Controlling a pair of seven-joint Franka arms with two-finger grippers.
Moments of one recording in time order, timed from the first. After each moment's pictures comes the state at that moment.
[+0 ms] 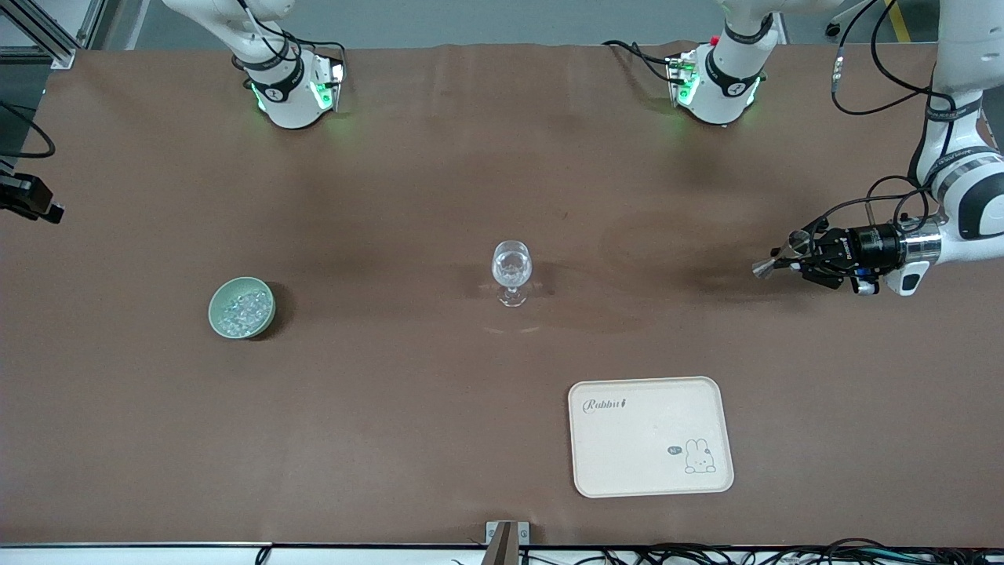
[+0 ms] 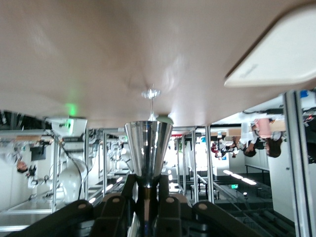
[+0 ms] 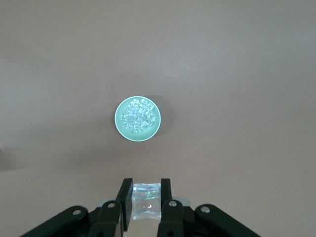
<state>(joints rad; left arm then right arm) -0.06 0.42 0.51 -2.05 -1.22 1.37 -0.56 -0.10 0.05 -0.01 -1.47 -0.02 1.48 0.03</state>
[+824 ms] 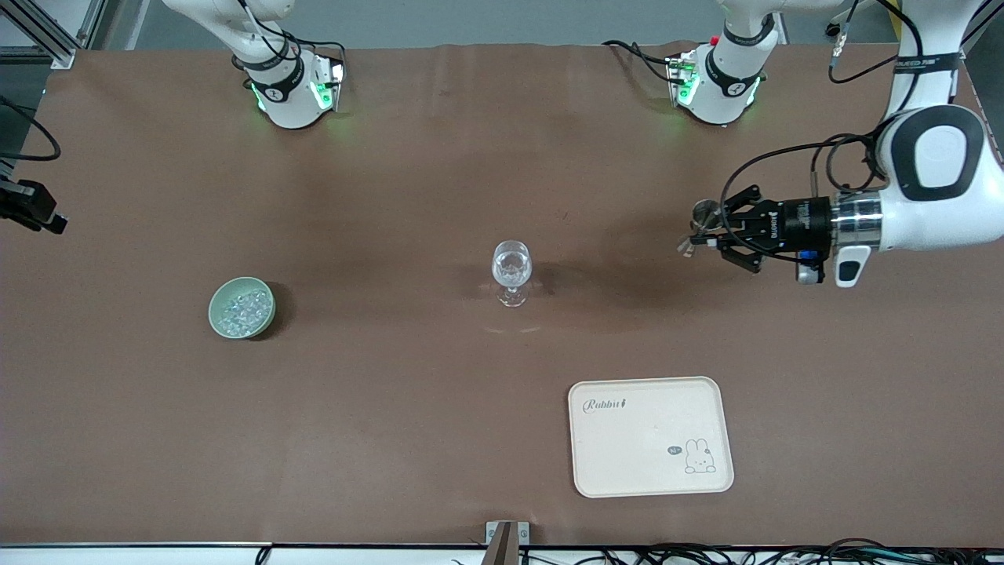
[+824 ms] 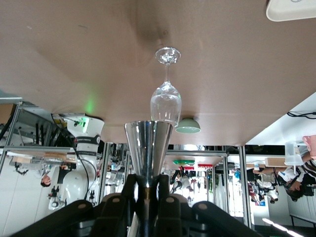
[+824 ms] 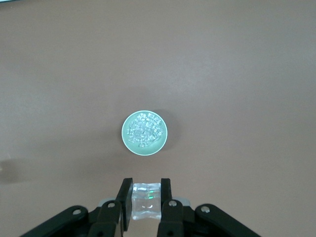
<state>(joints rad) -0.06 0.11 0.04 -2.04 -1.10 1.72 -1.03 -0.11 0.02 -0.01 -1.53 0.00 1.58 0.02</state>
